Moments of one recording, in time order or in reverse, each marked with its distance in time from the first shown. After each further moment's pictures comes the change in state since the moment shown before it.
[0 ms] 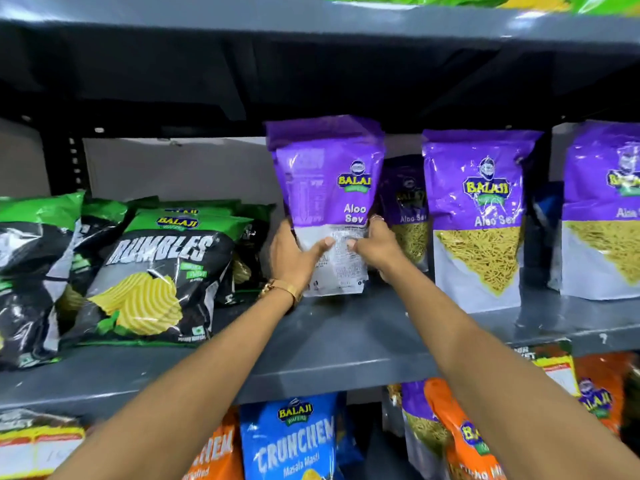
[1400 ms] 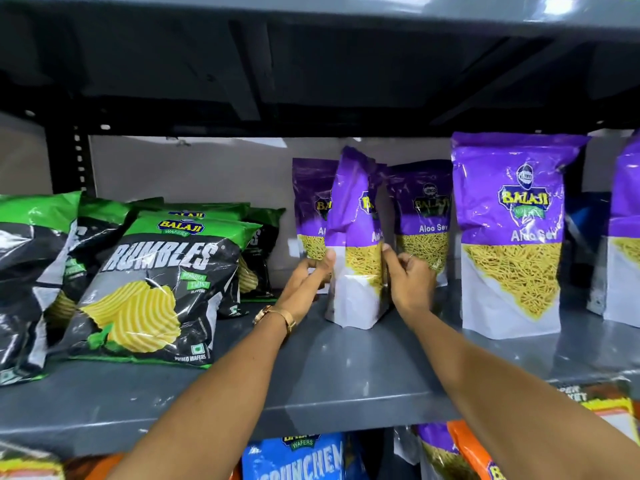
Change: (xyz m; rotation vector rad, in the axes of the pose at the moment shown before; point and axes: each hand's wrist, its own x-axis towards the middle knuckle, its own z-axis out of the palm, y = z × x) left_hand 0.015 -0.061 0.015 -0.191 -0.395 -0.278; right_hand 0.025 0.070 0.019 0.055 0.419 -0.137
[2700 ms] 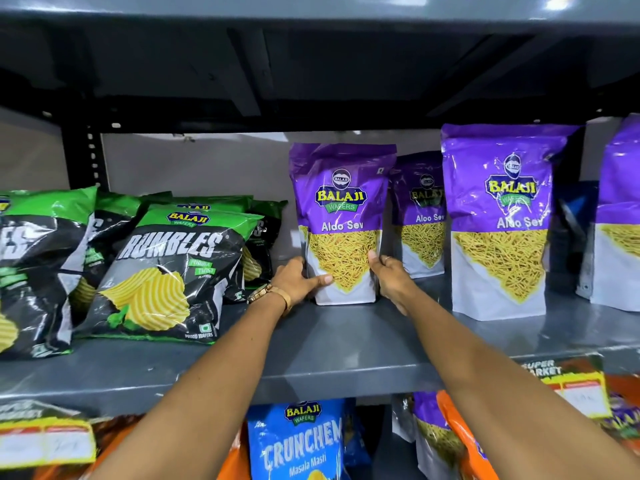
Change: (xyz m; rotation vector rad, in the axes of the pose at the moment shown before) left_hand -0.012 0.005 -0.016 0.458 0.055 -0.031; right_hand -0.007 0.006 0.004 0.154 -0.522 0.268
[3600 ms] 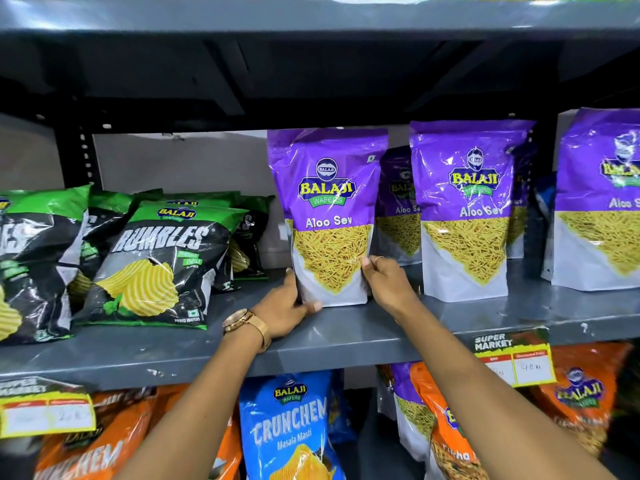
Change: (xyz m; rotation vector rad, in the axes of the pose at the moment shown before) left_hand -0.080 0.014 0.003 0.243 -0.219 0.099; right_hand -0.063 -0.002 -0.031 -0.191 0.018 -0.240
